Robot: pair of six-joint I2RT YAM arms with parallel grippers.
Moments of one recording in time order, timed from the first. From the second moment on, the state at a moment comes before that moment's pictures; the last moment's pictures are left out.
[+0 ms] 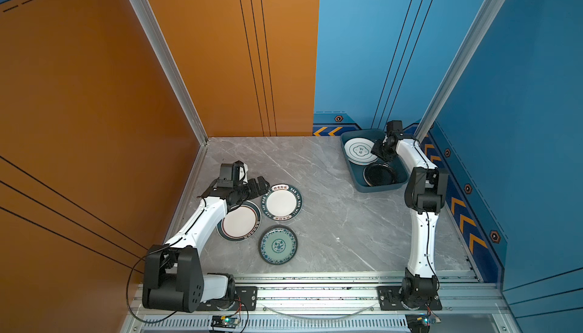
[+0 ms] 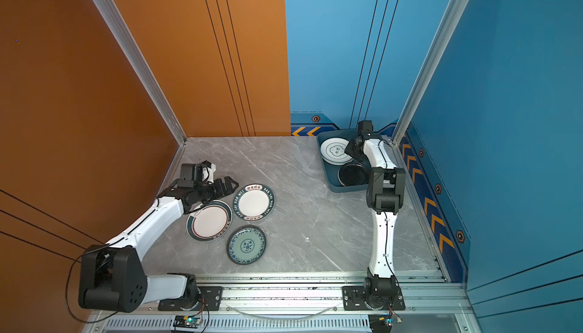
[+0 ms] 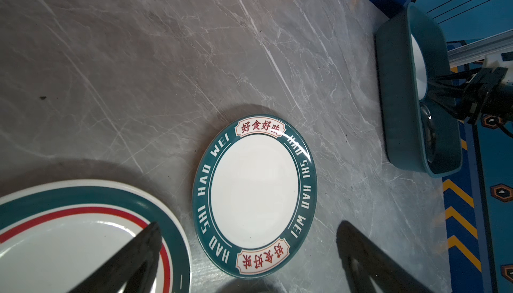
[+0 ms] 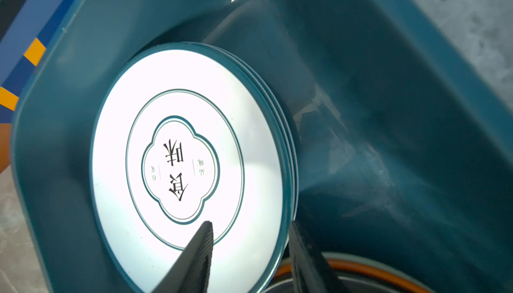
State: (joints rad) left arm -0.07 1.33 0.88 -0.41 0.32 -0.45; right arm -0.04 2.40 2.14 -0.77 -0.10 0.49
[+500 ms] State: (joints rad) left arm -0.10 1.57 0.98 -0.42 0.27 -0.37; right arm 0.01 1.82 1.81 -0.72 0.00 0.39
